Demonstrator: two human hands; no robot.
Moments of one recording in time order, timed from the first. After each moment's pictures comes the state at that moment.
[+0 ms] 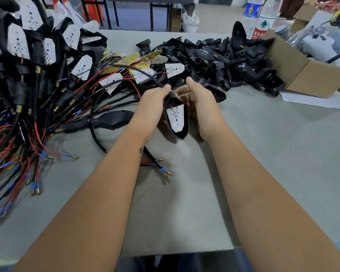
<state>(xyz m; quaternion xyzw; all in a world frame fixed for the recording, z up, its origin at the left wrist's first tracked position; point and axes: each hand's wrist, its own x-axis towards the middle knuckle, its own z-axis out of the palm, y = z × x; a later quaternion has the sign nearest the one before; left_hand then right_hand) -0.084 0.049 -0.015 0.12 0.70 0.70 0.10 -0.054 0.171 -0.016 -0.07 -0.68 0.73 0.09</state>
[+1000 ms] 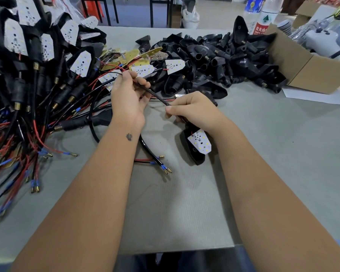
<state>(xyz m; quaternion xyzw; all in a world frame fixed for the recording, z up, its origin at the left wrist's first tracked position) -0.100 0.033 -0.011 -0.02 0.46 0.89 0.00 -0.039 0.176 -0.012 0.00 -0.86 0.50 0.02</state>
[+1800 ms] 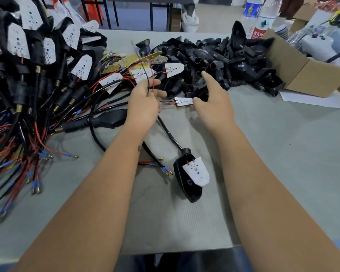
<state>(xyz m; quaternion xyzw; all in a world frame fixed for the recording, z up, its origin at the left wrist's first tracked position) -0.100 0.046 -0.026 0.08 0.73 0.68 -0.02 -0.047 0.203 -0.025 -0.11 -0.89 0.37 0.23</state>
